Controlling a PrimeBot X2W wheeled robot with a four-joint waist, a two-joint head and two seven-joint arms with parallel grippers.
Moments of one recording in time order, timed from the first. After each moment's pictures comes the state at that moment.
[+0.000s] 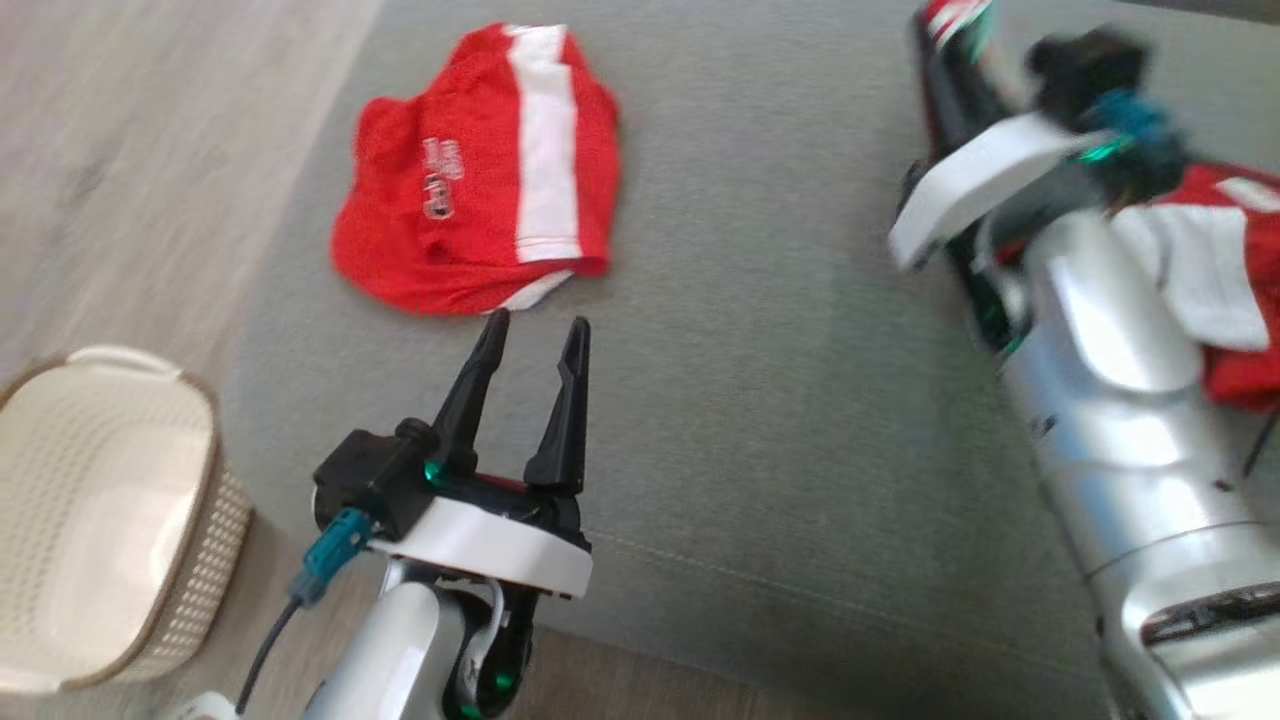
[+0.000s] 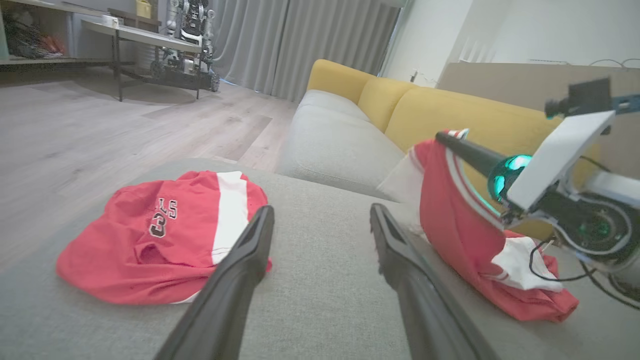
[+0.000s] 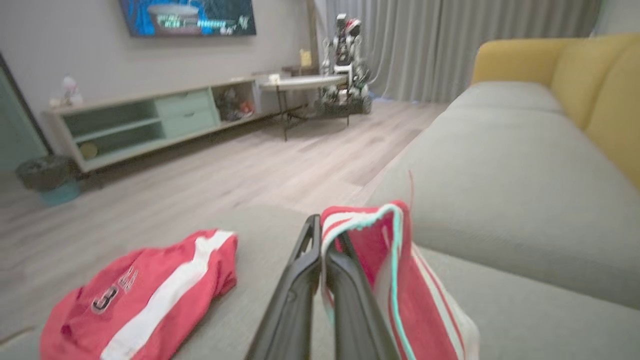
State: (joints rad) left arm -0.16 0.04 -0.46 0.03 -0.38 0.09 -0.26; right arm -0.88 -0.07 0.18 0.81 0.21 0.13 -0.20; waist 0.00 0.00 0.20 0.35
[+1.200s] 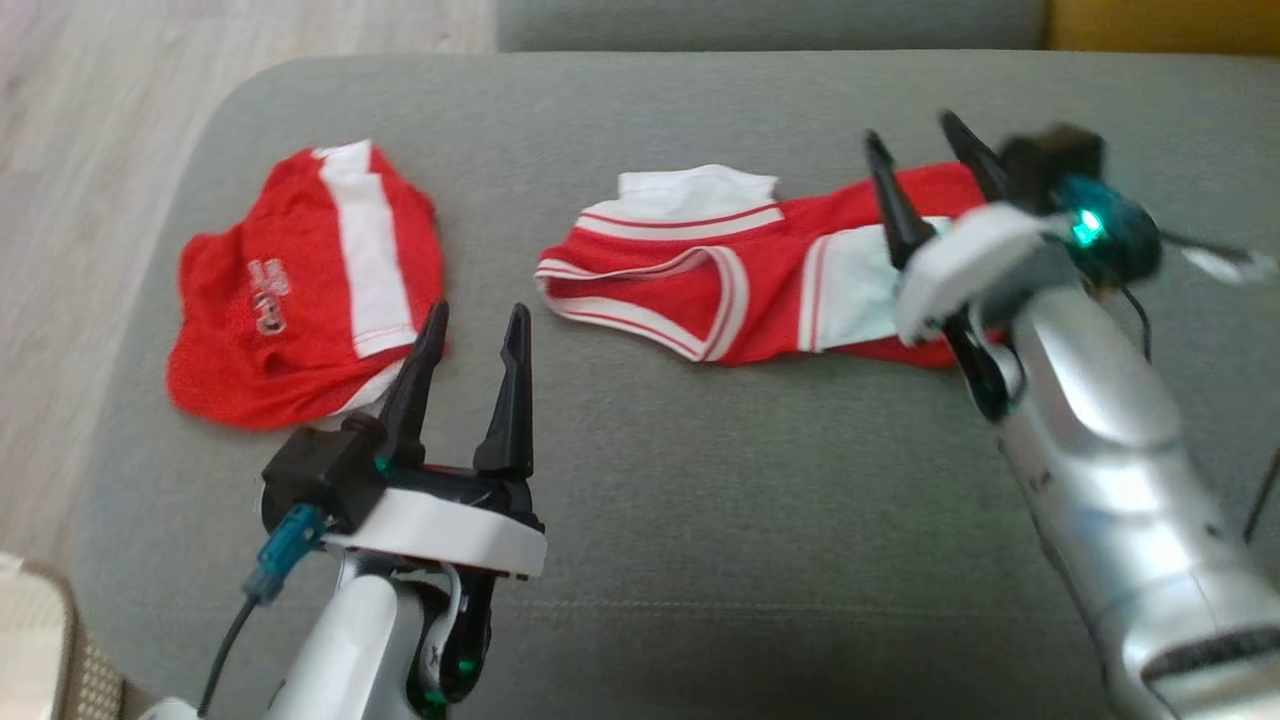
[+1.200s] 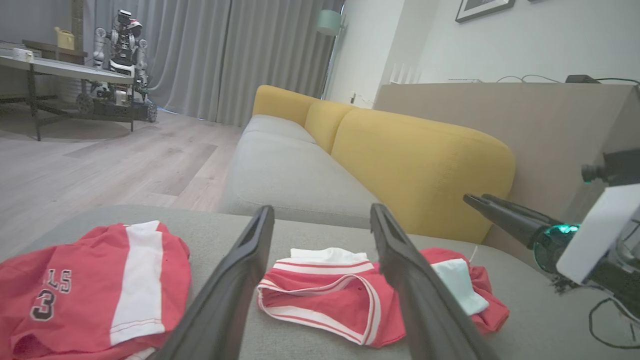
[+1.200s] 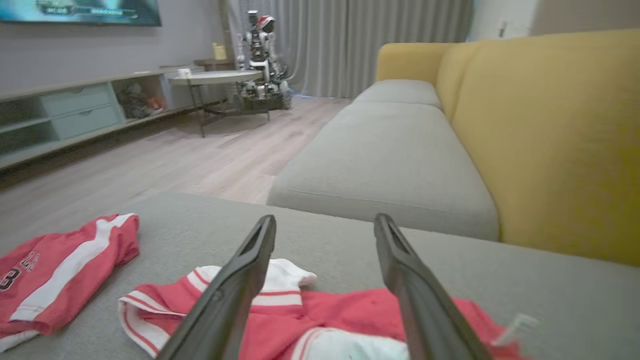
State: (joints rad) left arm -0.15 0.05 -0.37 0.05 -0.34 0.09 -0.26; right arm -0.81 -0.08 0.20 0.91 0.22 0.13 -0.24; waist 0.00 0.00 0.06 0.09
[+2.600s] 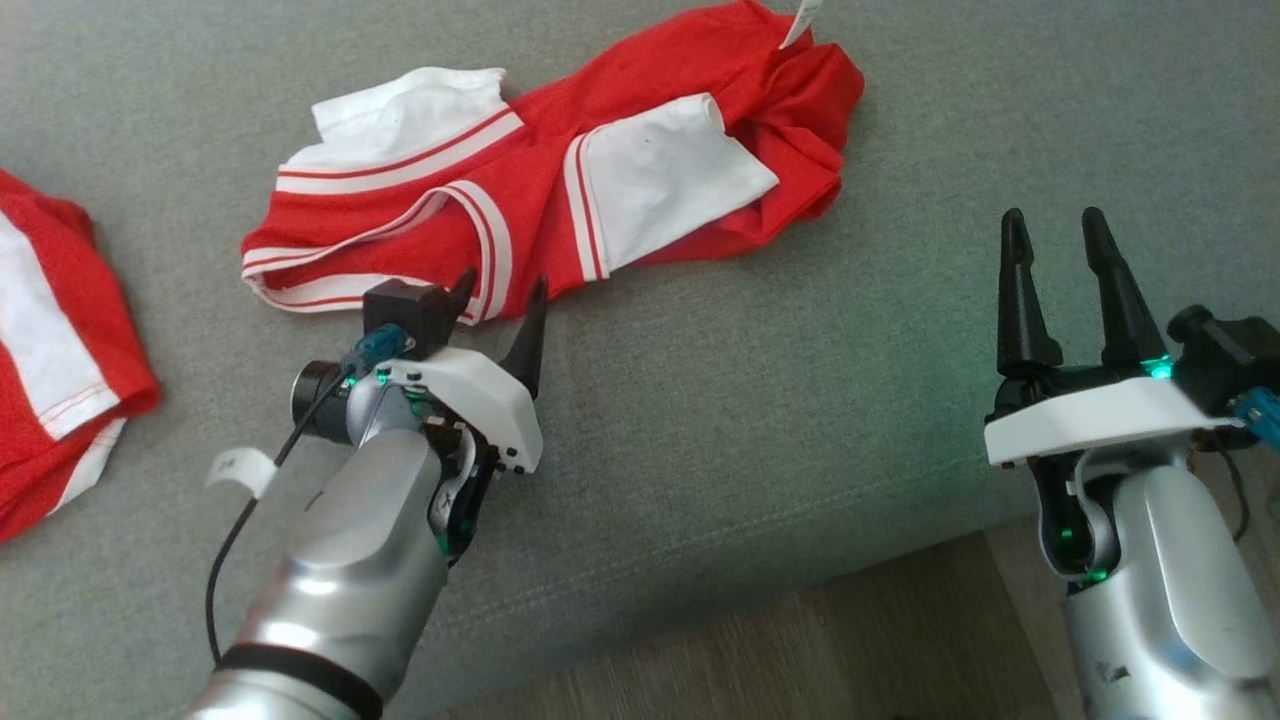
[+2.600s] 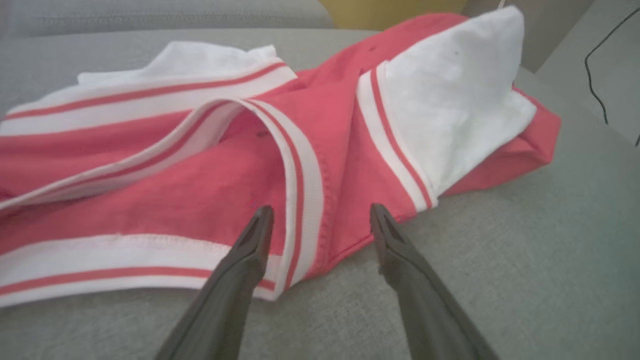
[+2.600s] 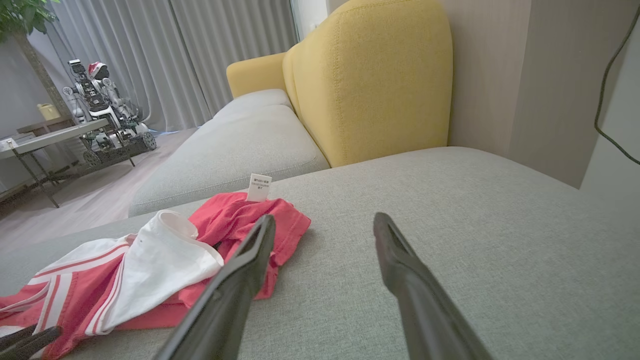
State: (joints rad) left arm -0.63 0.04 -0.55 0.83 -0.45 0.03 -0.26; right arm -0.31 -0.06 -0.03 0.25 0.29 0.13 -0.25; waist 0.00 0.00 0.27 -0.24
